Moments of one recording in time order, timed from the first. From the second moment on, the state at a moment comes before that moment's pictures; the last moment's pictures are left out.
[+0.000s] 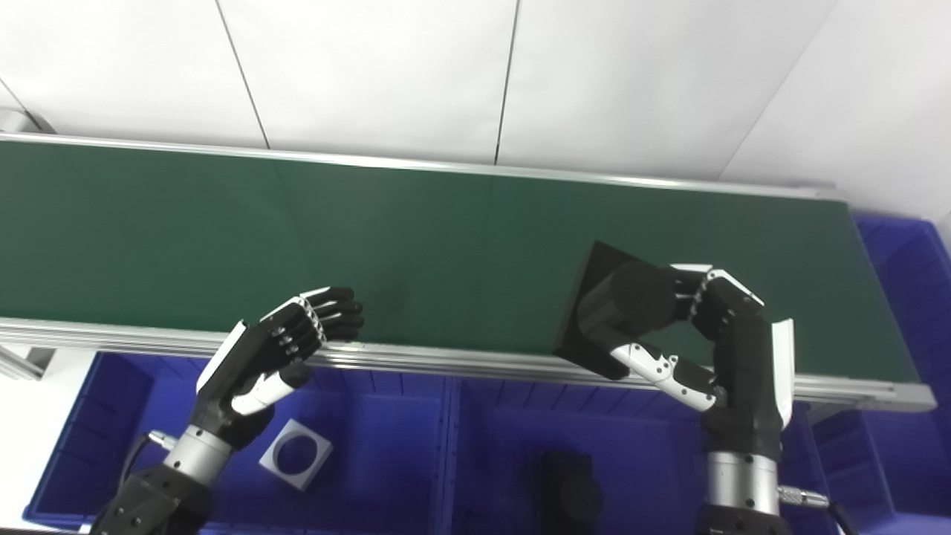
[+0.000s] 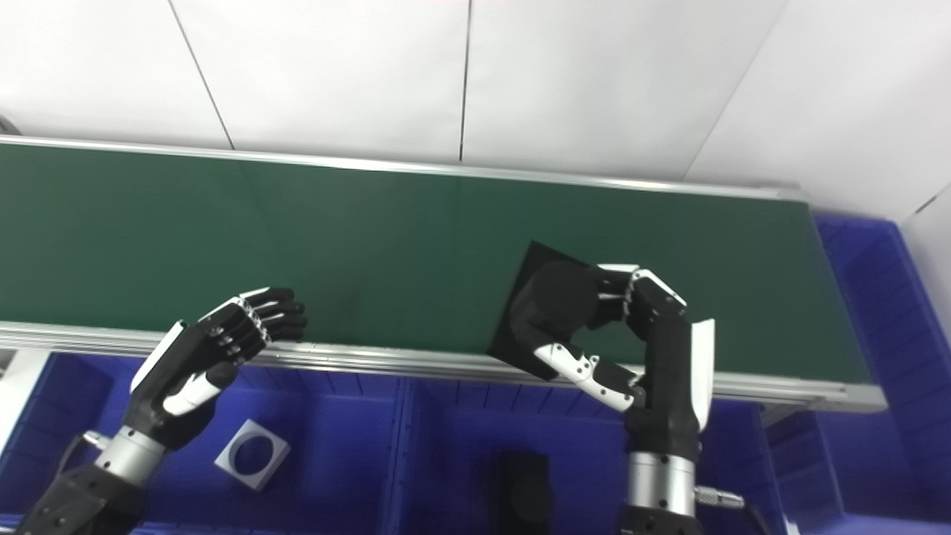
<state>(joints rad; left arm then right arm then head) 0.18 0.26 -0.08 -0.09 -0.33 -0.13 -0.45 0.48 0.11 0.06 -0.66 -0.35 0.06 -0.12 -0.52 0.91</state>
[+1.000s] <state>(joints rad) 0.14 0.28 -0.02 -0.09 -0.41 -0.04 -0.49 0.72 0.15 0.02 -0.34 -0.26 -0.16 -0.27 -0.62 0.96</state>
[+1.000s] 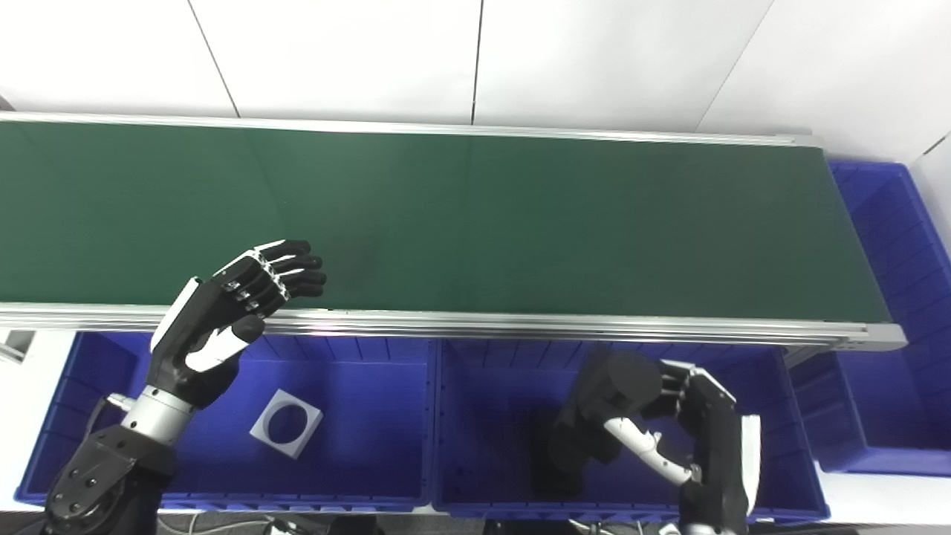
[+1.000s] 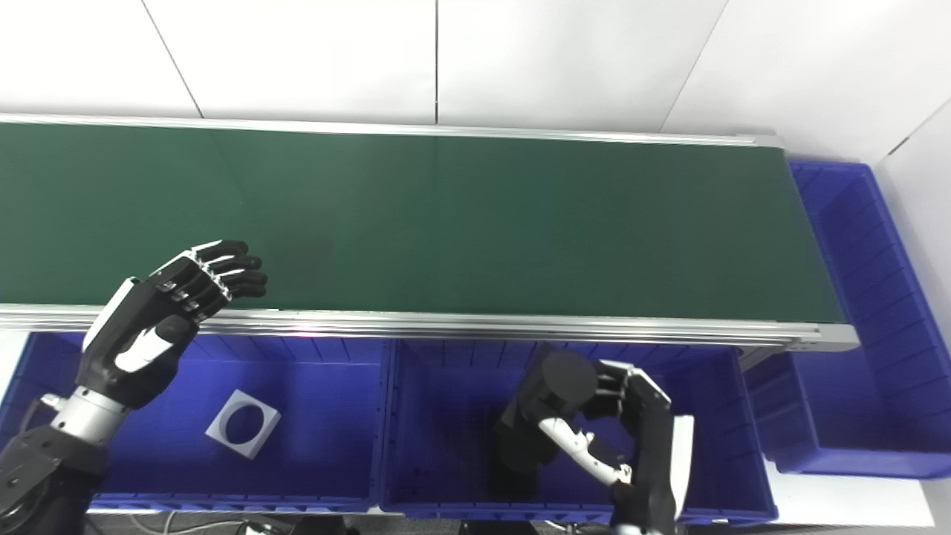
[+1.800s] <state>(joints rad) 0.14 0.28 -0.01 -0.09 -0.42 -0.01 -0.50 0.66 0.15 -0.16 -0.15 -0.18 -0.17 -0.33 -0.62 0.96</state>
